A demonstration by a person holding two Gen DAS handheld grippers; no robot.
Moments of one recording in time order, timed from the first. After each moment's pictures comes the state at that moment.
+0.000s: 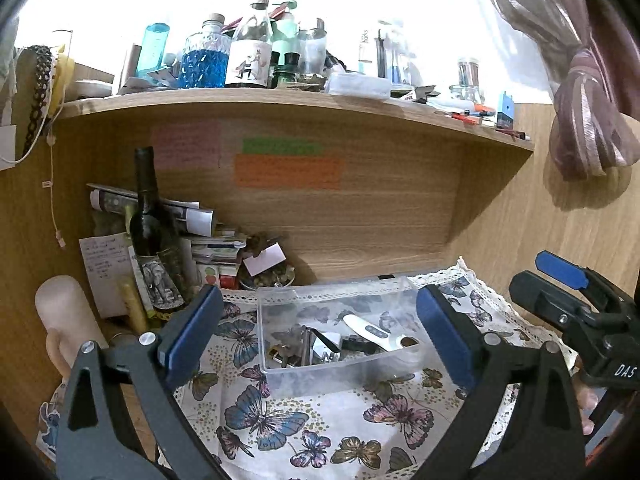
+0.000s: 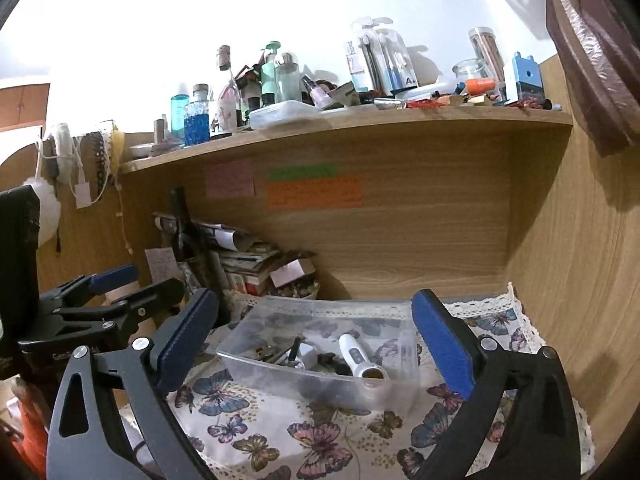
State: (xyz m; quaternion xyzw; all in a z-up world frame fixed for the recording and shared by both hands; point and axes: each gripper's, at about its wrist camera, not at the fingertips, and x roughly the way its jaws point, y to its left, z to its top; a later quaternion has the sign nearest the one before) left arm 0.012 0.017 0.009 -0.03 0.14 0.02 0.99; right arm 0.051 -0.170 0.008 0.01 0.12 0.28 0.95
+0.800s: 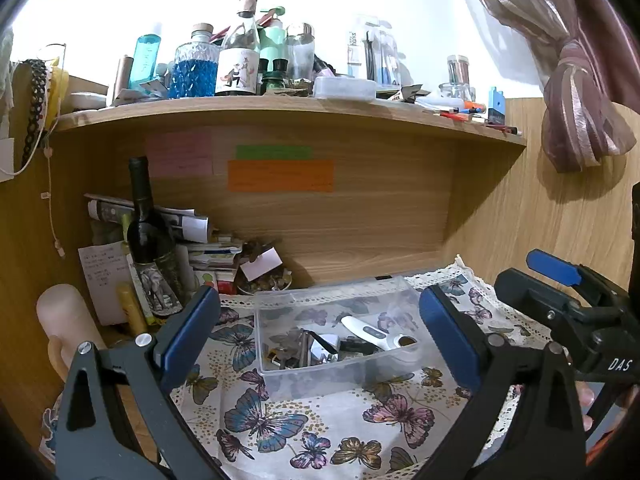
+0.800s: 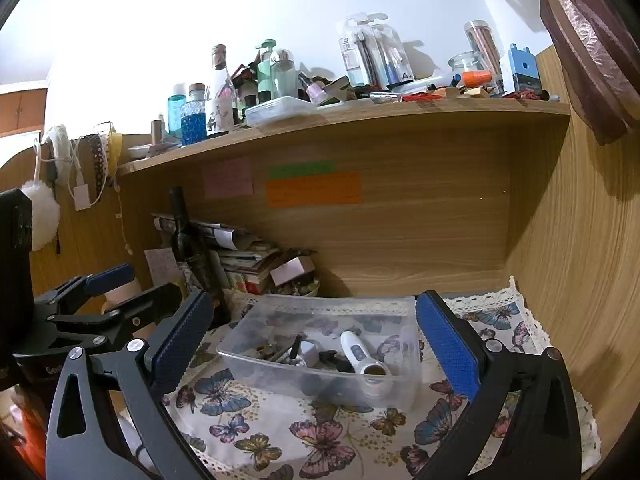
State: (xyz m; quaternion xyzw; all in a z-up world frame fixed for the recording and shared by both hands) left arm 0.007 0.006 0.008 -0.02 0.13 0.02 0.99; right arm 0.052 -0.174 0.005 0.02 0.13 0.28 0.95
